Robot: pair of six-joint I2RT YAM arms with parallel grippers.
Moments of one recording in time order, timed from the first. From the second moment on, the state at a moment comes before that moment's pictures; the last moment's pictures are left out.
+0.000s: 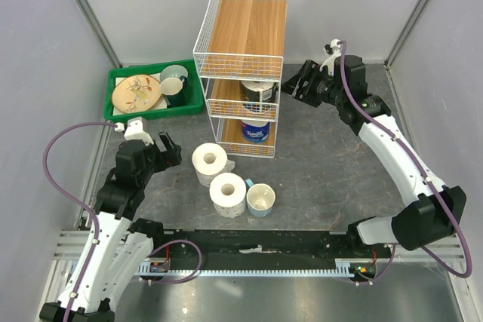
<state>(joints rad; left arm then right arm) -0.22 0.58 0.67 -0.57 -0.15 -0.41 0.32 1.37 1.33 -0.34 -0.34 0.72</state>
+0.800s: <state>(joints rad) -0.22 0.58 0.67 -0.57 -0.15 -0.41 0.32 1.38 1.38 -0.44 -0.55 0.62</state>
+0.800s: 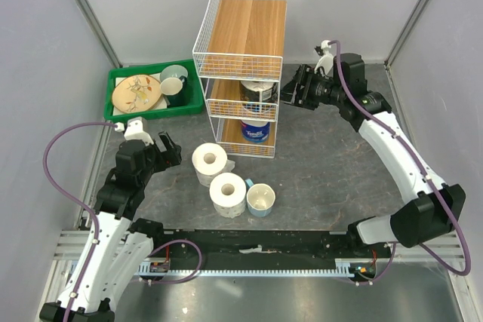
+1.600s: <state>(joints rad) -0.22 0.59 0.67 -0.57 -0.15 -0.41 0.32 1.45 1.38 -0.31 -0.59 0.71</state>
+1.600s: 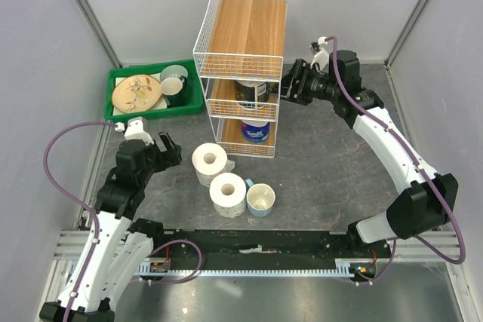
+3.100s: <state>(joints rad) -0.22 0.59 0.67 -0.57 -0.15 -0.41 0.18 1.77 1.61 -0.18 -0.45 0.84</state>
